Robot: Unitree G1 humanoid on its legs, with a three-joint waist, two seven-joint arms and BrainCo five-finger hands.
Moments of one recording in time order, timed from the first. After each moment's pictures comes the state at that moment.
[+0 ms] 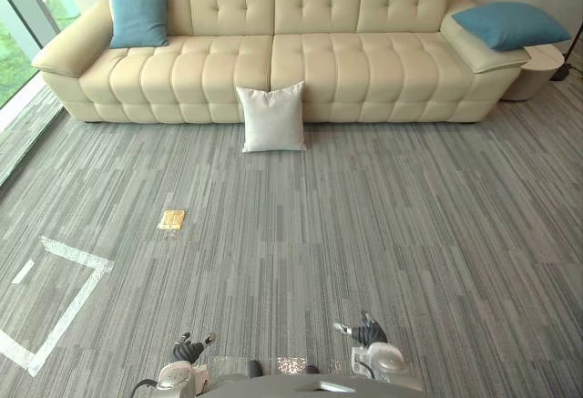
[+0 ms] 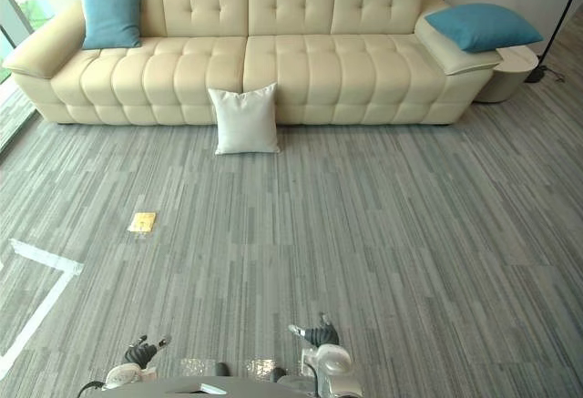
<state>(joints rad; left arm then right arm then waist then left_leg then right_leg) 0.11 0.03 0.20 0.97 -0.05 0.04 0.17 0.06 -0.02 -0.26 0.96 -0.02 0.01 -0.12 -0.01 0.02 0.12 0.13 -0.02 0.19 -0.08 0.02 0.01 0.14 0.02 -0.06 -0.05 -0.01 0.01</state>
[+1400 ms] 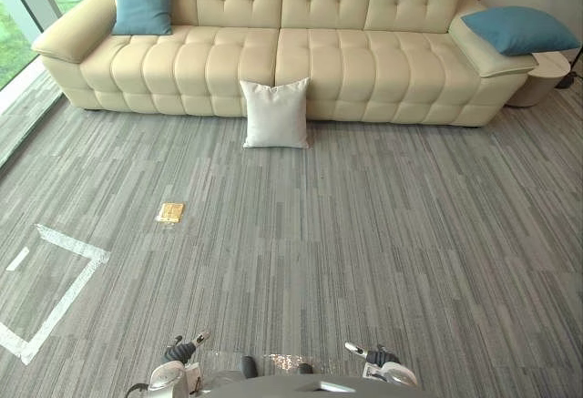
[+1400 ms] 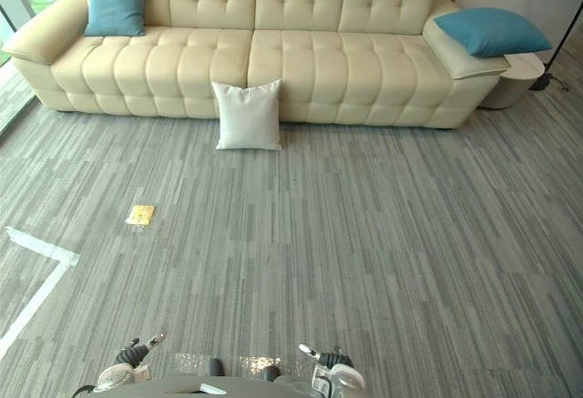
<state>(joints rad) 0.07 0.04 0.23 0.99 -0.05 0.04 0.12 0.02 0.00 -0.36 1.04 0.01 0.05 -0.11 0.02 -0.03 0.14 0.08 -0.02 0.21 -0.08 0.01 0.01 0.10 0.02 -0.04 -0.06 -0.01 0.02</state>
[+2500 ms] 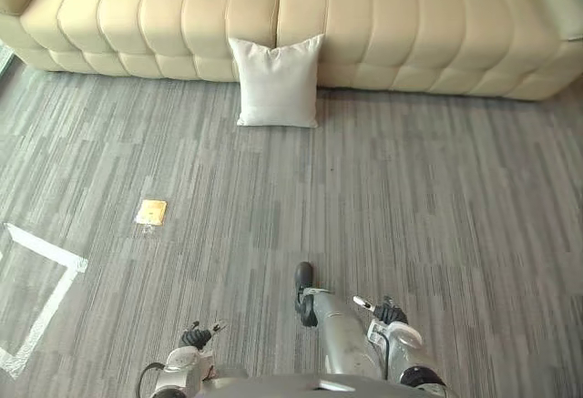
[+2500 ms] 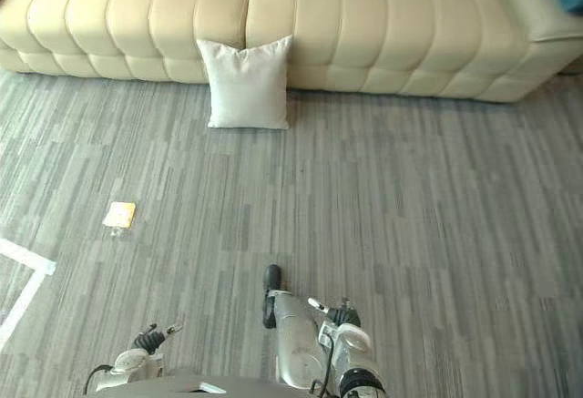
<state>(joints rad) 0.03 -0.01 0.20 0.92 -0.04 0.05 0.12 0.00 -0.01 -0.33 0.88 0.09 0.03 -0.11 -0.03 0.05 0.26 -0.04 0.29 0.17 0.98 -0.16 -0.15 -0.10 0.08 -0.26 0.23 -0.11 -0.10</state>
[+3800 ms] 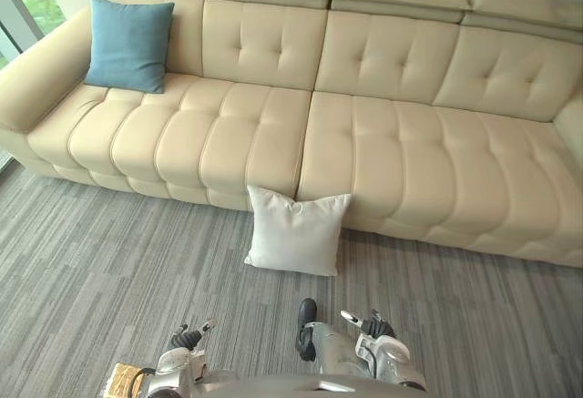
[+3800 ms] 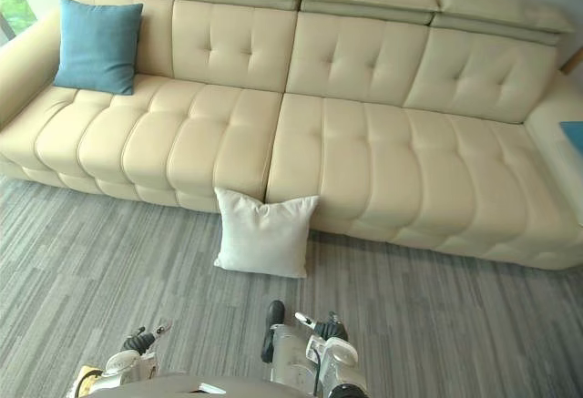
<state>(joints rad) 0.01 -0.05 0.24 1.00 -0.03 0.06 0.12 0.02 -0.01 -0.37 0.87 0.07 0.03 -0.11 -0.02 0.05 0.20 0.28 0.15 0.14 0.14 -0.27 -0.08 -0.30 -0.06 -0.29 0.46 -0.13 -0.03</state>
